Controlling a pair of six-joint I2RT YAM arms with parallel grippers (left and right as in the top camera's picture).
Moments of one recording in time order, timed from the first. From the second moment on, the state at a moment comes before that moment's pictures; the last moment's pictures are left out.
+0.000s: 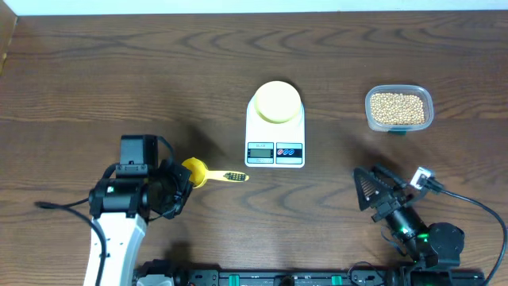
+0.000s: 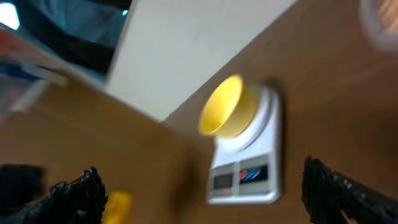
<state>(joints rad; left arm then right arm) 0.00 1.03 0.81 -1.04 0.29 -1.14 -0.03 0.01 0.01 -0.04 -0.60 0.97</state>
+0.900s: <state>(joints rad) -0.24 1.09 0.81 -0.82 0.33 -1.11 0.05 0.62 0.36 -0.07 -0.89 0.87</state>
